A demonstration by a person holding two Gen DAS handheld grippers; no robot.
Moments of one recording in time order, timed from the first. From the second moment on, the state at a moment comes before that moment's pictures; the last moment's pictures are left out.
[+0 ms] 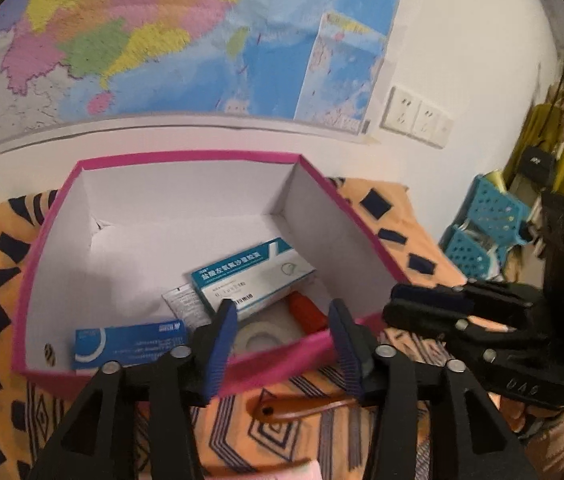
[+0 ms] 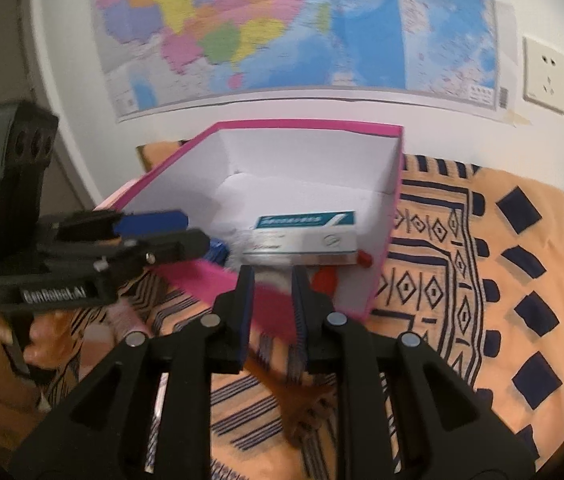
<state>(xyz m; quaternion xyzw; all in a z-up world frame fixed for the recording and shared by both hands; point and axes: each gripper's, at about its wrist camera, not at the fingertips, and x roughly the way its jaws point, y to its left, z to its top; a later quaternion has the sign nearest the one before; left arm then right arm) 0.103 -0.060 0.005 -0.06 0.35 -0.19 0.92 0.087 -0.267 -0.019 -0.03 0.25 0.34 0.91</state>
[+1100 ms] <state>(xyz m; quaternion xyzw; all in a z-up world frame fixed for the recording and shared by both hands) 0.042 -0.040 -0.043 -0.09 0.39 -0.18 0.90 0.100 -0.194 -0.118 -0.19 0.35 0.34 0.85</state>
